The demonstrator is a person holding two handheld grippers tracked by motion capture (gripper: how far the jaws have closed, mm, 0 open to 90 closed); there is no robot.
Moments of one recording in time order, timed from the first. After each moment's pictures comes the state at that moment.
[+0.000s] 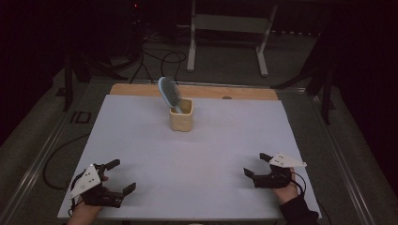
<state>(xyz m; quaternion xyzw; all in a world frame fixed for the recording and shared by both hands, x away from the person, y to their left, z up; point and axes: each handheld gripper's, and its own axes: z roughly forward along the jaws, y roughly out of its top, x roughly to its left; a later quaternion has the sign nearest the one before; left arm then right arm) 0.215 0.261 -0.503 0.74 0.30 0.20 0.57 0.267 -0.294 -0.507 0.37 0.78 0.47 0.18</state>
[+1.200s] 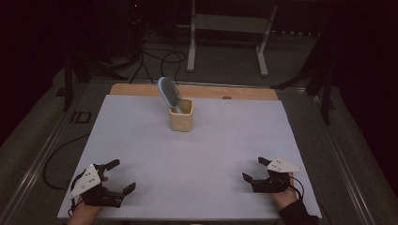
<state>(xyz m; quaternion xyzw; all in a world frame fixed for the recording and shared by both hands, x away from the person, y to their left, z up) 0.215 0.261 -0.504 0.74 0.30 0.20 0.57 0.260 -0.290 -0.517 0.36 0.79 0.47 0.19</state>
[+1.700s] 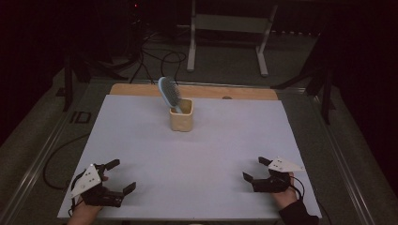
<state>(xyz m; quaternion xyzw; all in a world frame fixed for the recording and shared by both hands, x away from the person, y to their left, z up) 0.216 0.261 -0.504 0.74 0.30 0.20 0.57 0.260 -0.291 -0.515 0.37 0.78 0.47 0.18</state>
